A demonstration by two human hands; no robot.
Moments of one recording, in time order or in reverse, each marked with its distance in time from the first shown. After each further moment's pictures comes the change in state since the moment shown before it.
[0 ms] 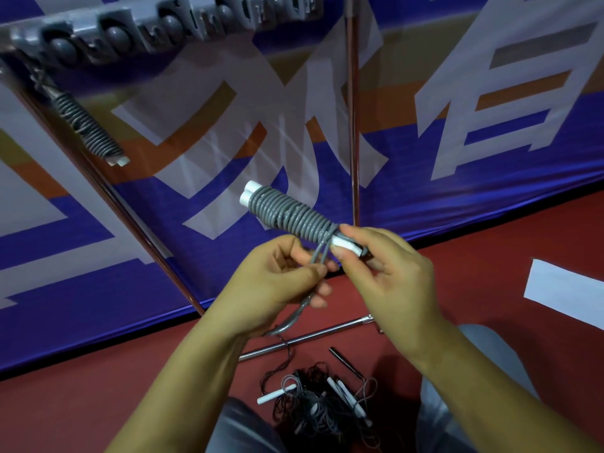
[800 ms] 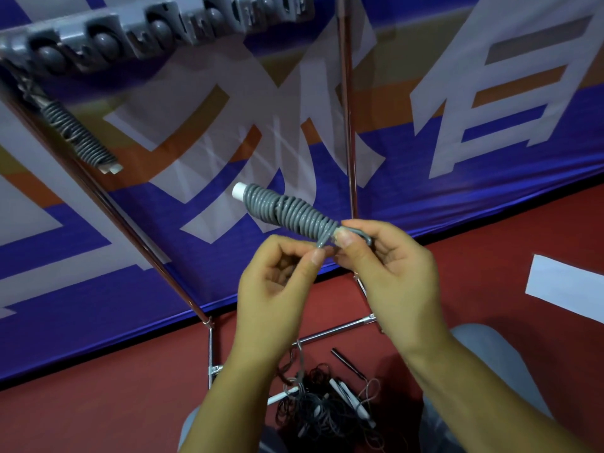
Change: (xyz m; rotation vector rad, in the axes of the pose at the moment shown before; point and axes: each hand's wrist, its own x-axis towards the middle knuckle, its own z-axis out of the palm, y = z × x) left_hand -0.007 -0.015 0.025 0.153 0.311 0.395; right_hand 0.013 -0.027 -0.007 0.552 -0.032 0.518
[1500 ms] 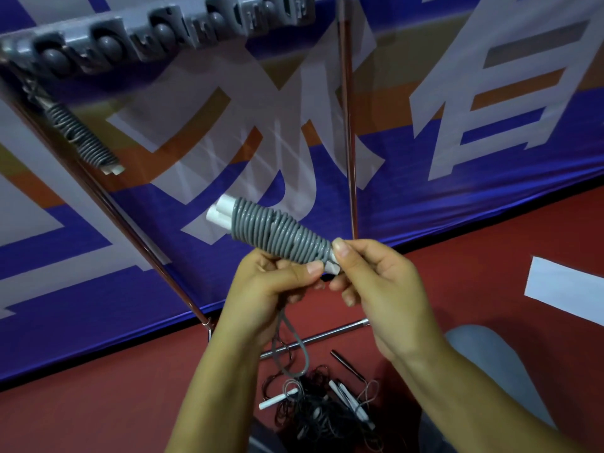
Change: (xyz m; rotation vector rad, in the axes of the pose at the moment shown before) left_hand 0.021 -0.006 -0.018 -0.299 -0.265 -0.277; right_hand -0.008 -0.001 0.004 0.027 -0.061 0.310
